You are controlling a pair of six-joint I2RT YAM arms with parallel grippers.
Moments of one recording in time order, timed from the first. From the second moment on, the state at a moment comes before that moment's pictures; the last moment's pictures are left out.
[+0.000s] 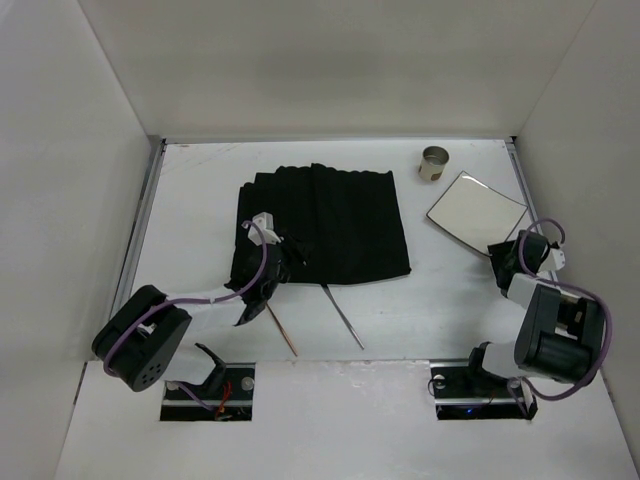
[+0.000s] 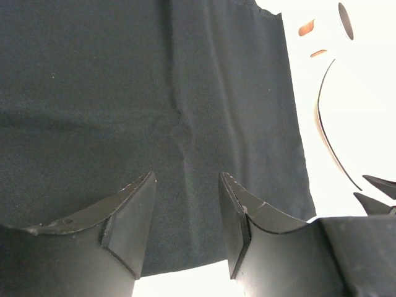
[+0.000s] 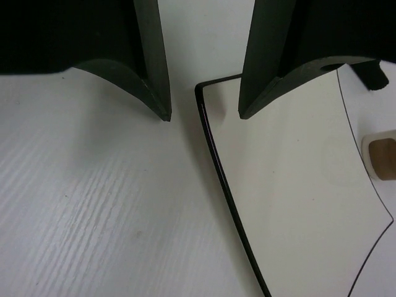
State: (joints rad) left arm -0.67 1.35 0.37 0.65 -0.29 -0.83; right arm -0.38 1.34 0.44 0.23 0.12 0.96
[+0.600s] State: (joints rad) left arm -0.66 1.36 0.37 0.66 -0.29 -0.83; right arm -0.38 1.39 0.36 0.41 0.09 1.12
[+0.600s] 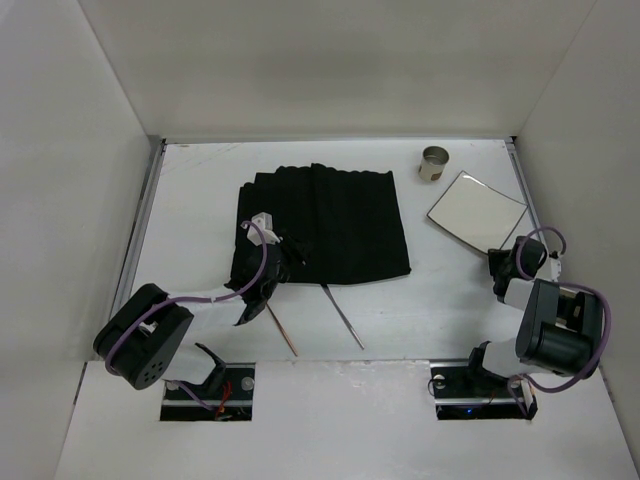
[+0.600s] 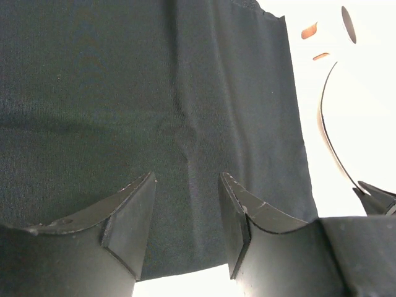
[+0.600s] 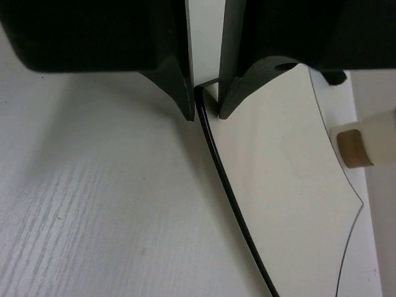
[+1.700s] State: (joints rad) left arm -0.65 1.36 0.37 0.66 -0.29 -0.83; right arm -0.24 1.46 0.34 0.56 -0.02 1.13
